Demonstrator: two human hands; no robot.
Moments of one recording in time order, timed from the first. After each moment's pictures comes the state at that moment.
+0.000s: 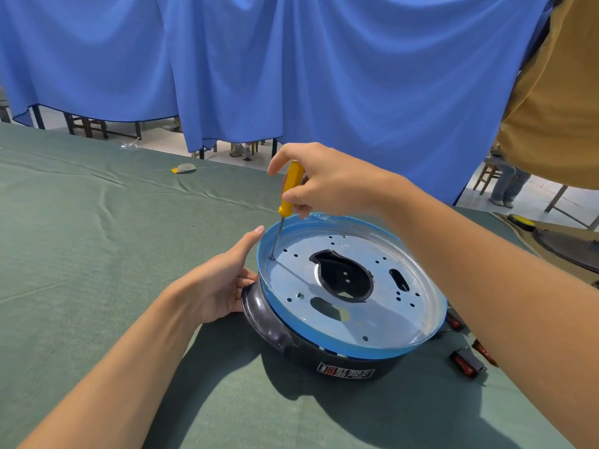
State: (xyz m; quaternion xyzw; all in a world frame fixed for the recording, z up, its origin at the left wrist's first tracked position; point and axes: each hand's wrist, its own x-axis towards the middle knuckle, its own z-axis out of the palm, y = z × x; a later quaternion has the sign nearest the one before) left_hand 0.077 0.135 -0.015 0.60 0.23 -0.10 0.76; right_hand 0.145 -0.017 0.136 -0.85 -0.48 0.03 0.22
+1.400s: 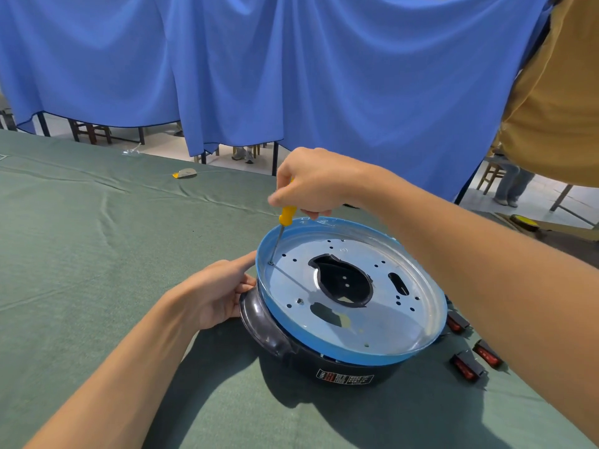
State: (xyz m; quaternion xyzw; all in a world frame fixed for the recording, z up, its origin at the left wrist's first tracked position) left_hand 0.078 0.137 -0.023 0.61 0.23 -0.07 0.76; right_hand 0.154 -0.001 0.143 -0.90 -0.44 0.00 0.08
